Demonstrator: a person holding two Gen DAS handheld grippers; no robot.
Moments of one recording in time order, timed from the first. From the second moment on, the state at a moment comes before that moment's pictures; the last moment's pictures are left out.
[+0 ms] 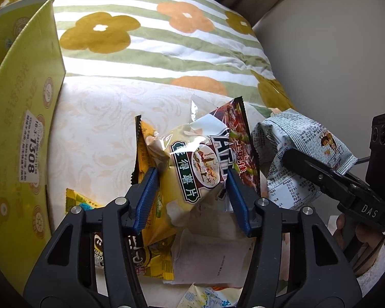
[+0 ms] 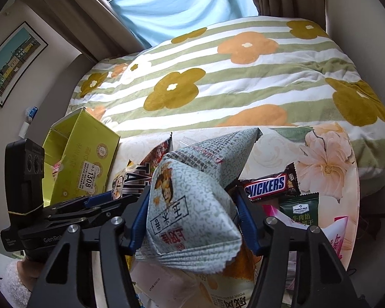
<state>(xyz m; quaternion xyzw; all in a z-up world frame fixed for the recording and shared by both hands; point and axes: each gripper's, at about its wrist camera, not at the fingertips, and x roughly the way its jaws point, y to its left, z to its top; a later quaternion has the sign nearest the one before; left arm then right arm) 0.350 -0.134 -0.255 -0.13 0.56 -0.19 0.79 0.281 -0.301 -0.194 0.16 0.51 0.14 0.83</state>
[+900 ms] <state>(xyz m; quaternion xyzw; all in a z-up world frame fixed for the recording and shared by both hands) 0.269 -0.055 -0.079 -0.14 0.40 -0.14 0.90 0.230 -0.265 -0.072 0.12 0.39 0.21 0.89</state>
